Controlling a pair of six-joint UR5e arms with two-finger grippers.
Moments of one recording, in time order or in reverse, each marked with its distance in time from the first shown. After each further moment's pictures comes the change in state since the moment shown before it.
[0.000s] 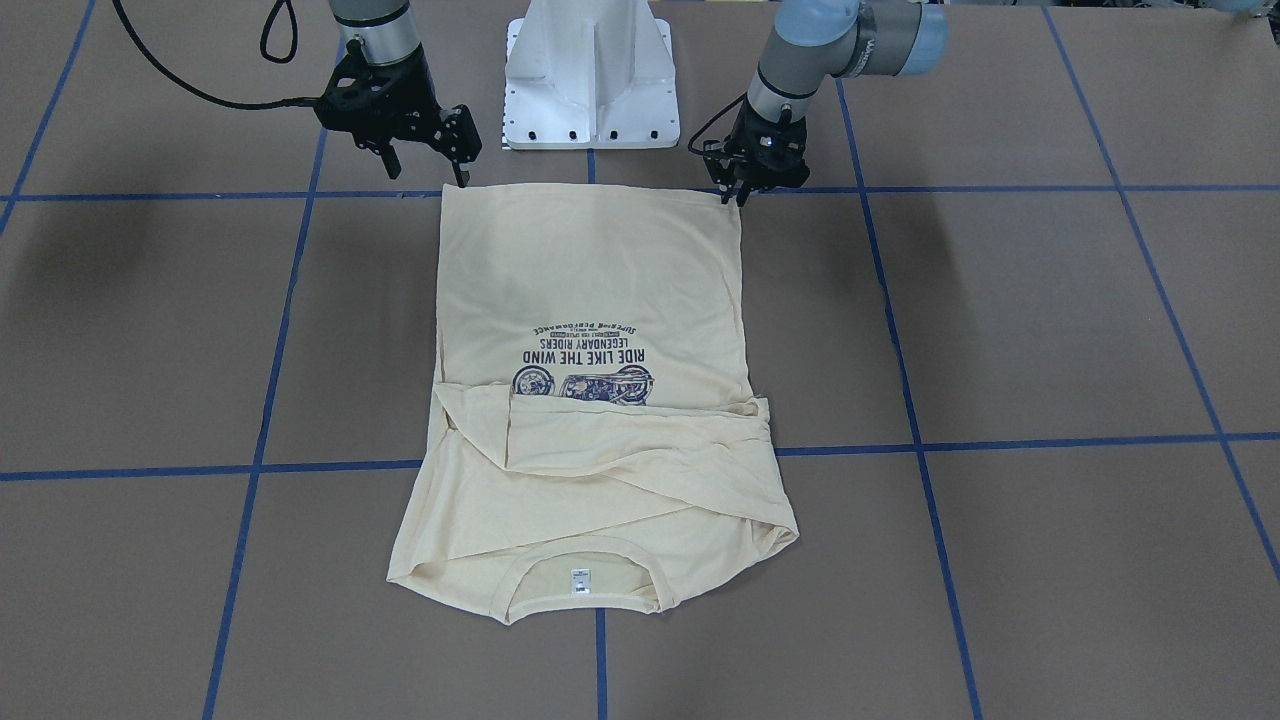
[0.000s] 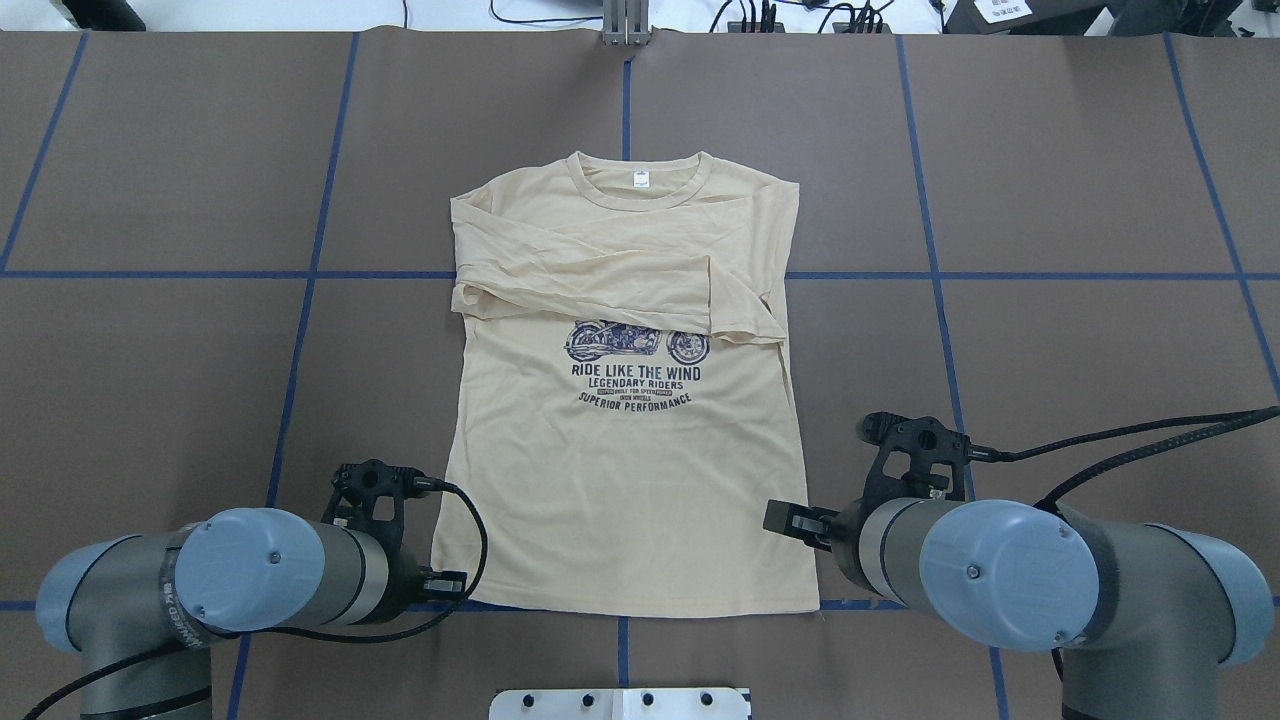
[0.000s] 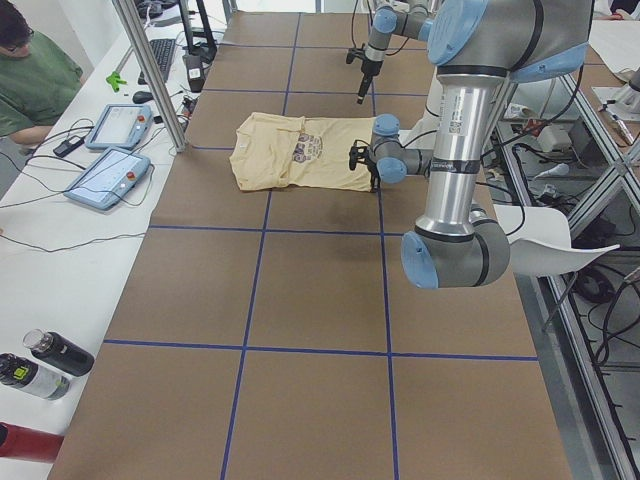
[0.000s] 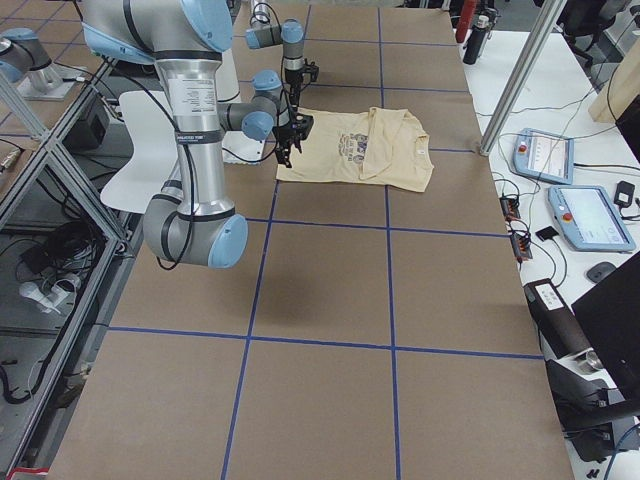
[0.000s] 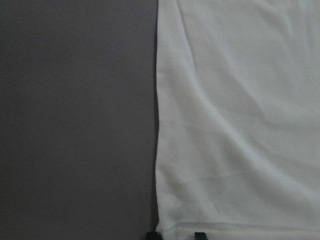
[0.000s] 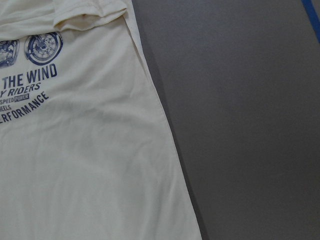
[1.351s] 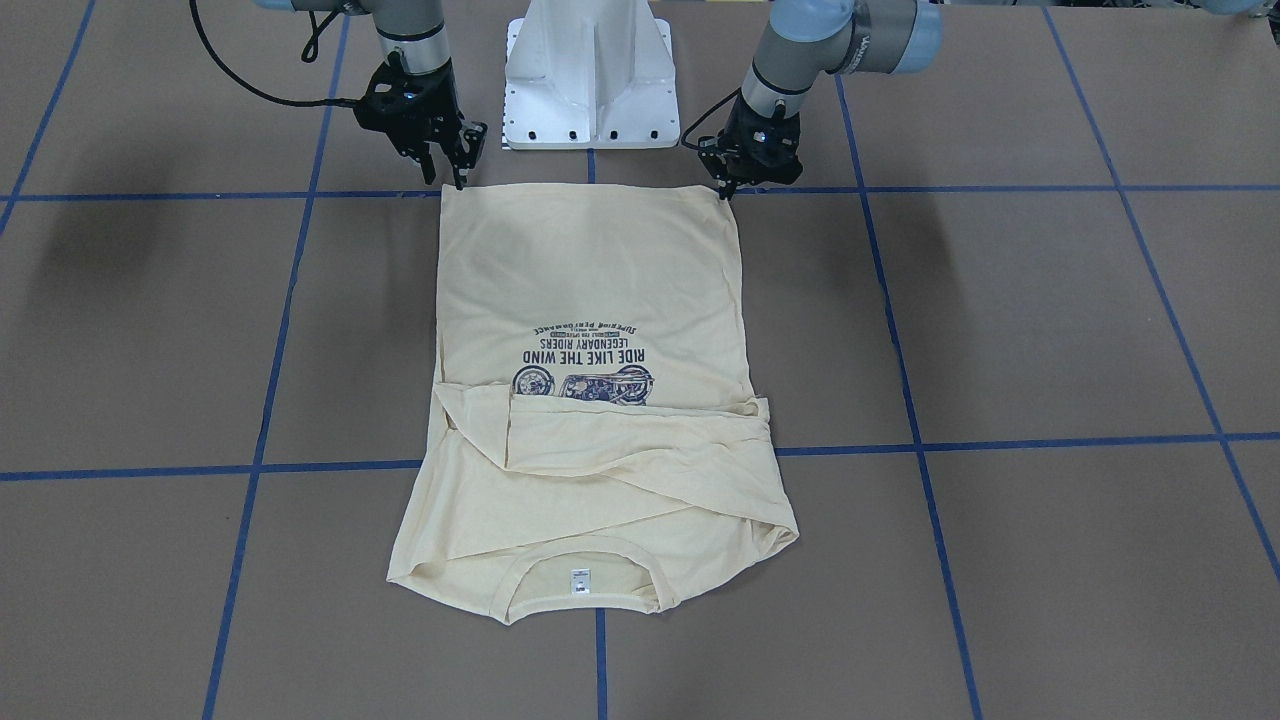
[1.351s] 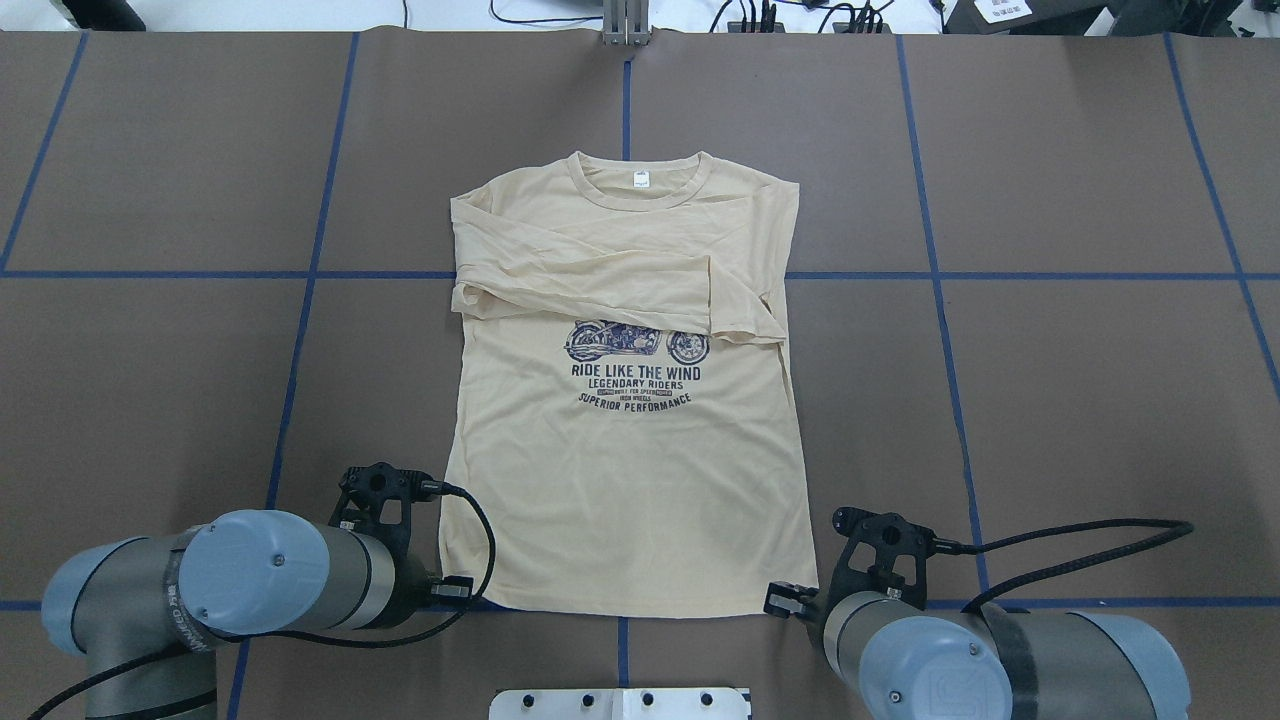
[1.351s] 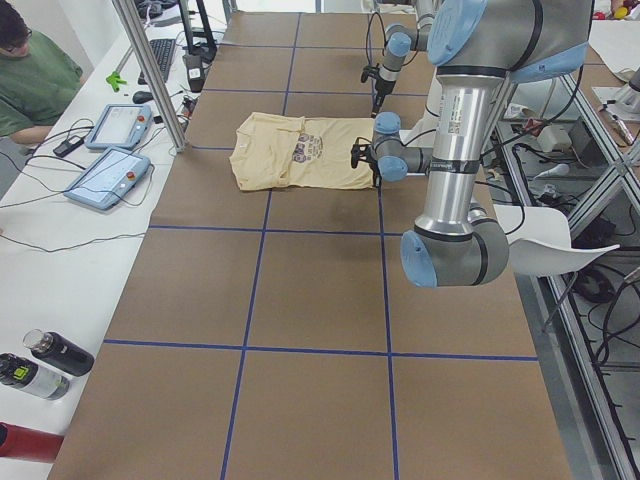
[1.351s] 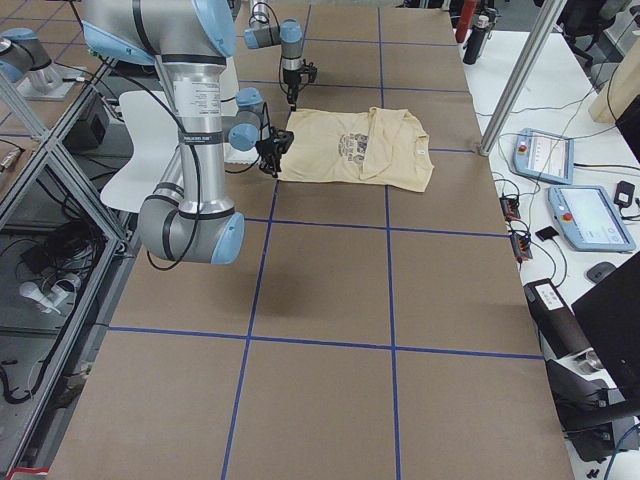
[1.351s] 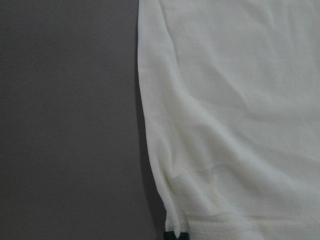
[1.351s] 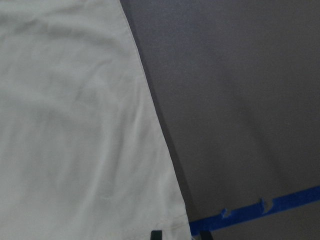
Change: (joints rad) left arm 0.004 -0.011 -0.008 -0.001 -0.010 0.001; right arm -0.178 -0.006 -0.101 0.011 -0.129 0.133
